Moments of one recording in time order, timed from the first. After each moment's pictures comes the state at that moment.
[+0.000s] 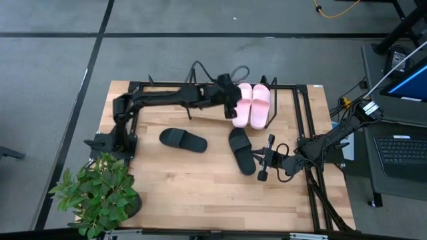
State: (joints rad) left arm 0.26 1.93 1.72 -0.33 -0.32 0.38; right arm 0.60 1.21 0.45 0.42 0.89 0.07
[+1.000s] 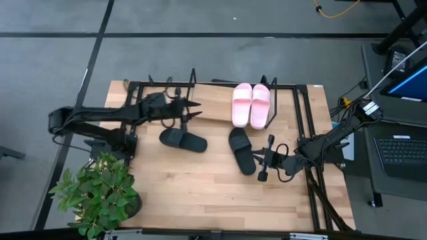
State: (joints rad) left arm 0.28 1.11 0.65 0.28 -0.01 0.19; right arm 0.60 1.21 0.45 0.44 0.88 0.04
